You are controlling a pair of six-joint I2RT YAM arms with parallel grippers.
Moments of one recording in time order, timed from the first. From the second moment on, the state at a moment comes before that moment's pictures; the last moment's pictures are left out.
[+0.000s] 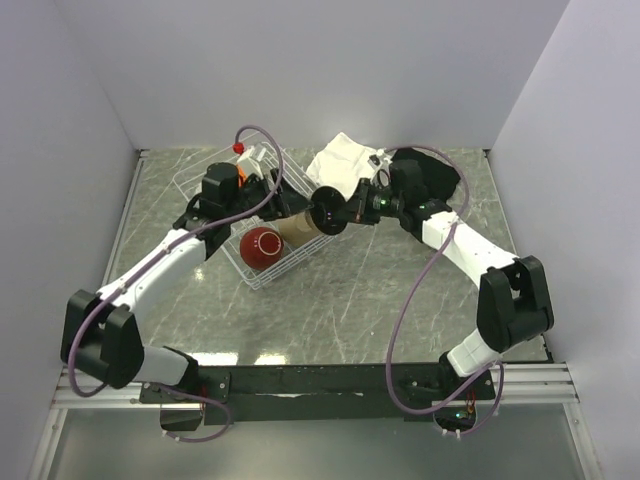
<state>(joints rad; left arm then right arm) -0.42 1.39 1.06 0.05 0.52 -0.72 0.36 1.57 1.12 -0.08 -0.61 0.62</state>
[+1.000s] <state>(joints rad) -0.42 0.81 0.60 -0.02 -0.45 -0.19 -0.25 1.53 1.22 -0.73 -0.08 0.52</state>
